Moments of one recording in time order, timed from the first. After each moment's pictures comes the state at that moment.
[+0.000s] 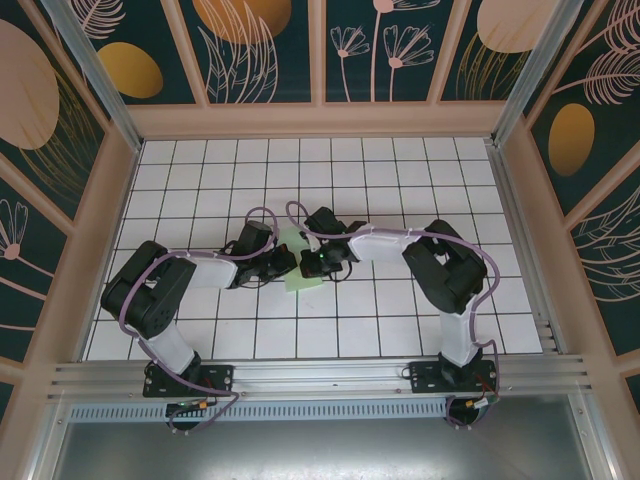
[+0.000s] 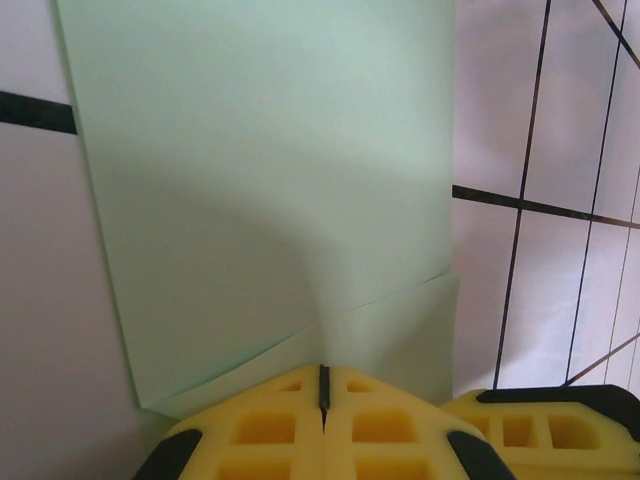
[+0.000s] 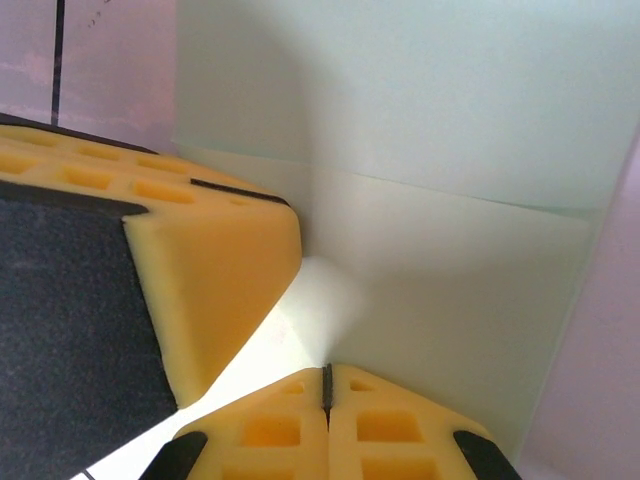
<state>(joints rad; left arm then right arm) -0.52 1.70 0.63 0.22 0.36 -0.91 0.81 1.94 1.17 -0.35 -0.34 0.51</state>
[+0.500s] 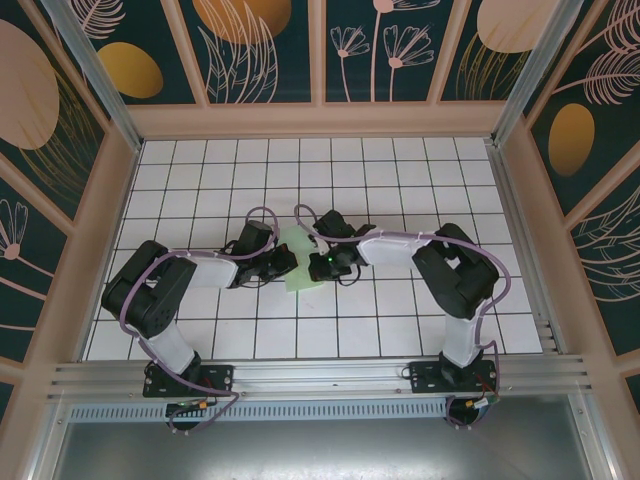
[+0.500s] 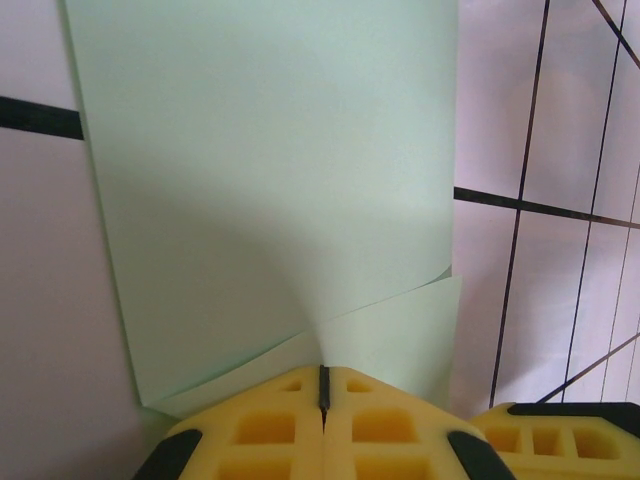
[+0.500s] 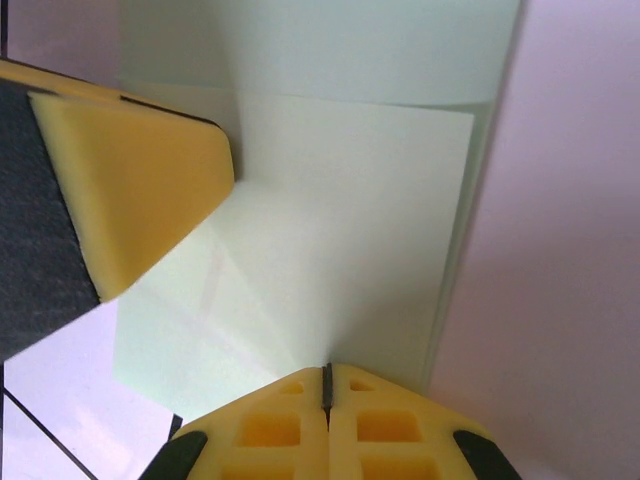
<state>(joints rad) -0.52 1.70 0.63 0.22 0.36 -0.91 0.80 1.87 1.08 -0.35 -0.32 0.49</state>
